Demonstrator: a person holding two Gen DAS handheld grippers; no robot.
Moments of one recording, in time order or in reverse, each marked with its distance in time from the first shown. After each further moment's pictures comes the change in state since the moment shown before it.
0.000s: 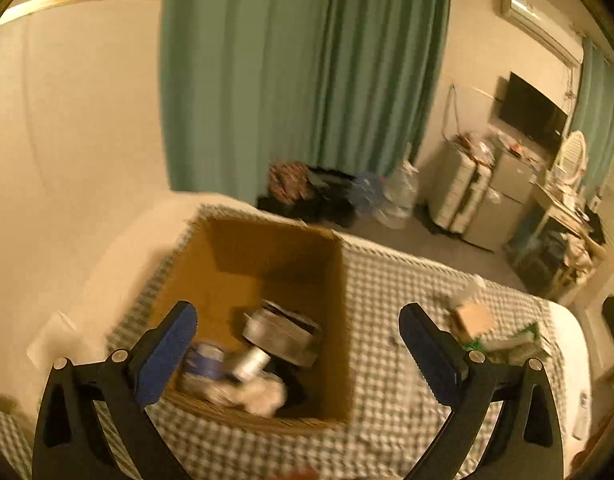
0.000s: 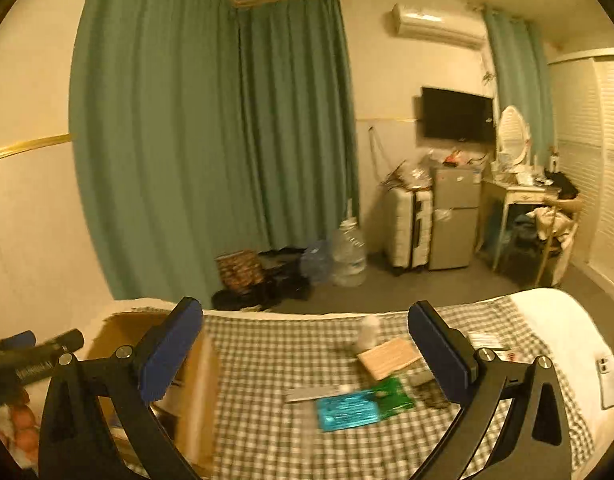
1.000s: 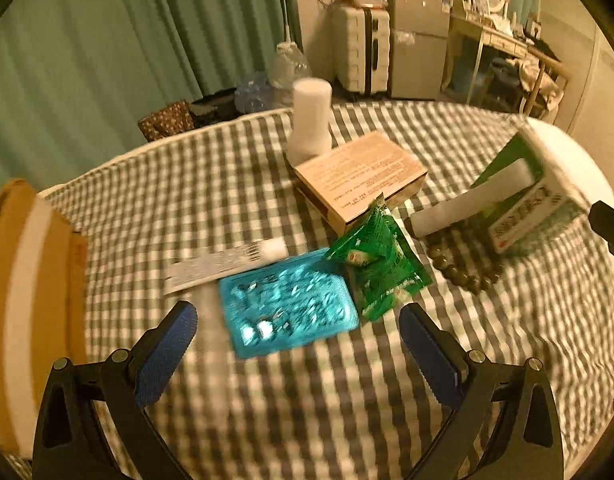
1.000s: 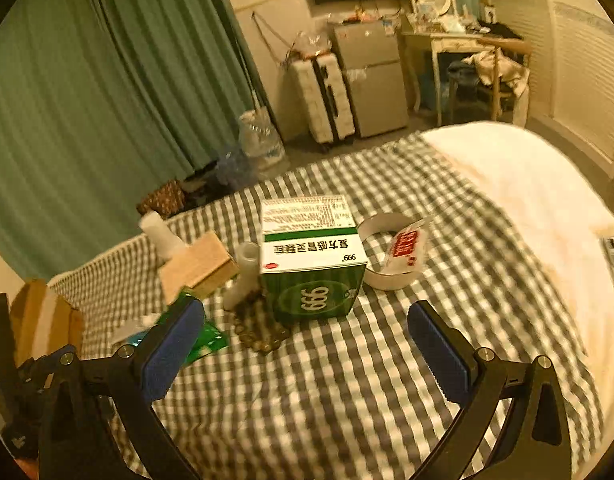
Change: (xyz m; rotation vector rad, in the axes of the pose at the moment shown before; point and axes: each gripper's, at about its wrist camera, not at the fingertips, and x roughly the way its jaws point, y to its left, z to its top) left arm 0.212 -0.302 -0.133 0.451 0.282 -0.071; right arm 0.159 -0.292 -0.121 0.305 0.408 -0.079
